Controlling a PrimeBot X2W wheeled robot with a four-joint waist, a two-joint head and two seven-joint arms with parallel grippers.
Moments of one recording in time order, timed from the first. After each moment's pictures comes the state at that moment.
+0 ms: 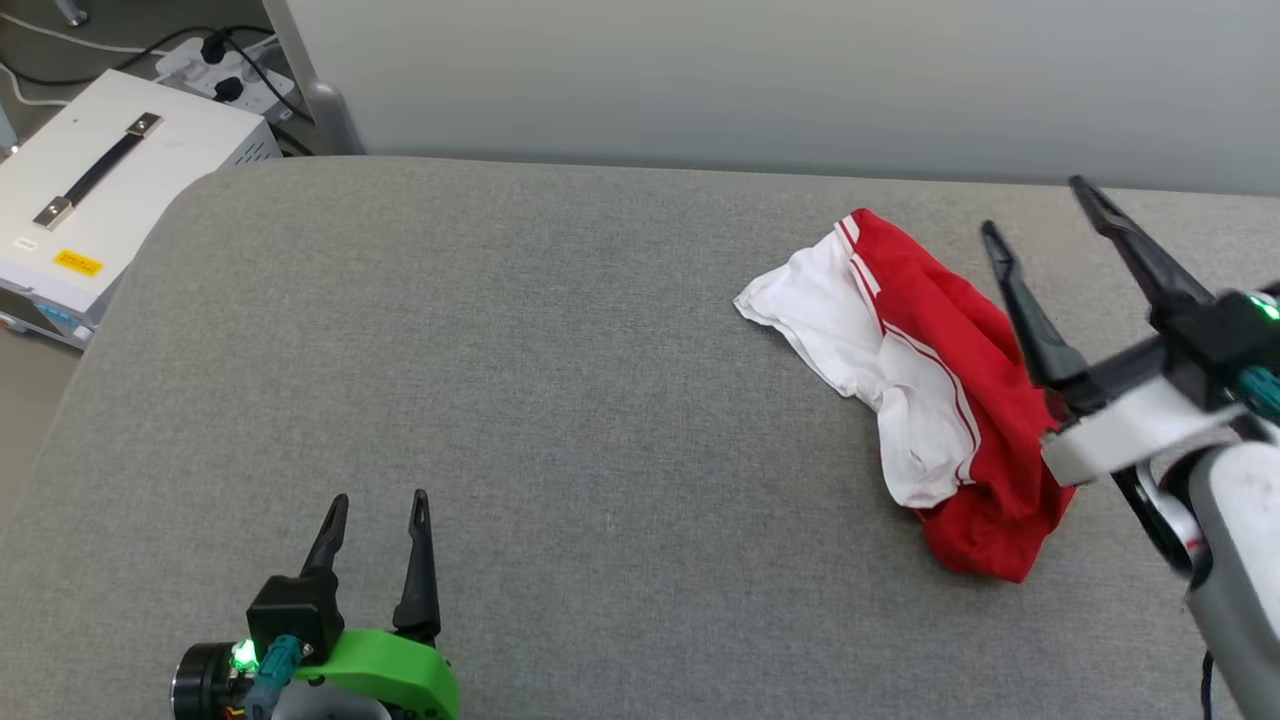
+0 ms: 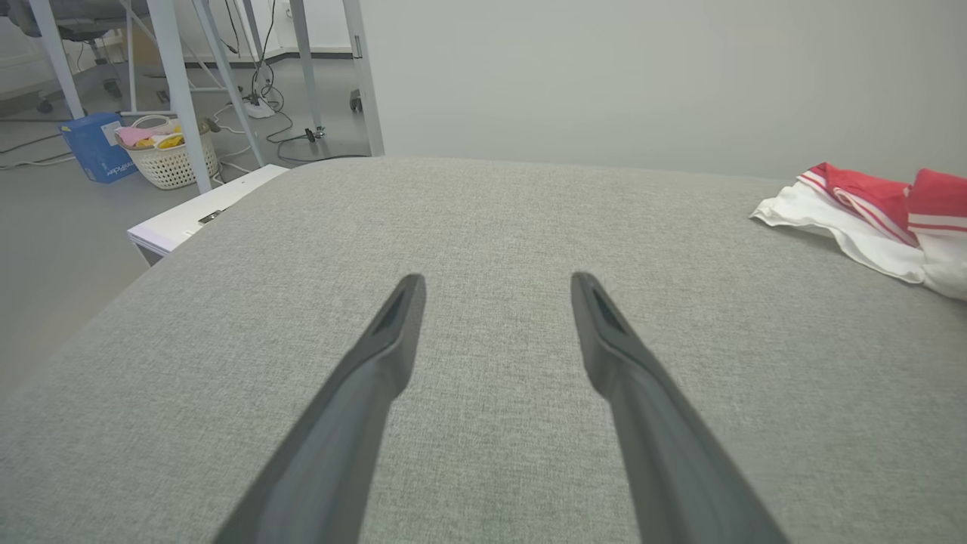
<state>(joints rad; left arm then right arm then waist) 0.02 0.07 -0.02 0.17 -0.11 -0.04 -0.26 -0.39 -0.40 0.27 0.06 0.19 0.13 -0.24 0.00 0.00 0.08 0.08</state>
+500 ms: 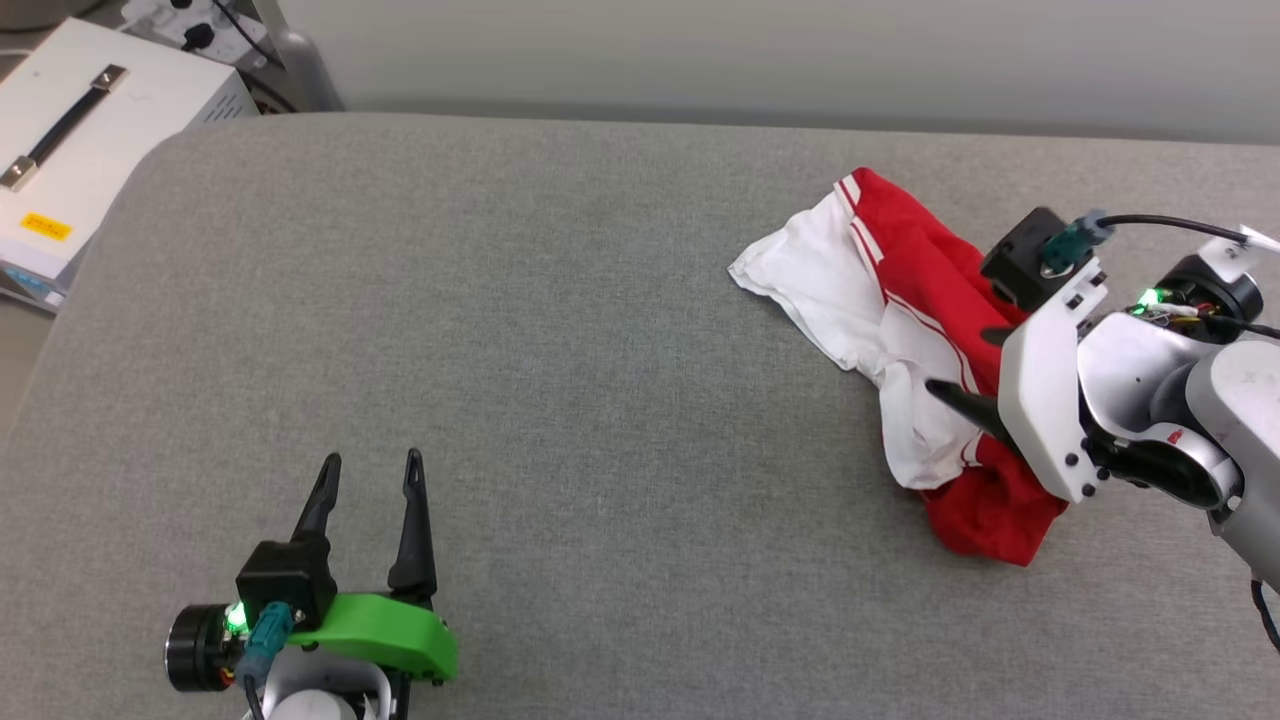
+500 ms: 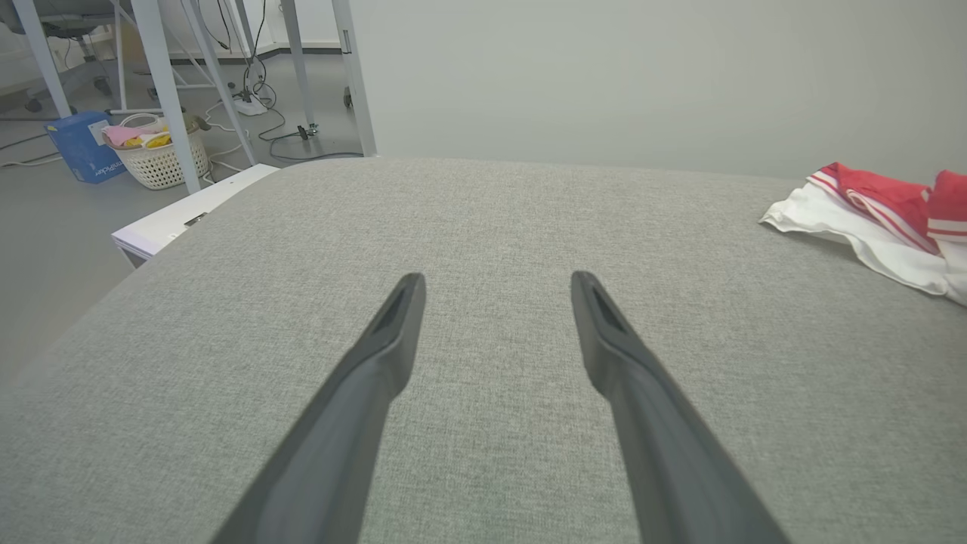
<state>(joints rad) -0.03 0.06 0.00 0.16 -0.10 -0.05 -0.26 -0.76 -0.68 0.84 0.11 0.79 0.13 0.66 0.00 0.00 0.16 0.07</state>
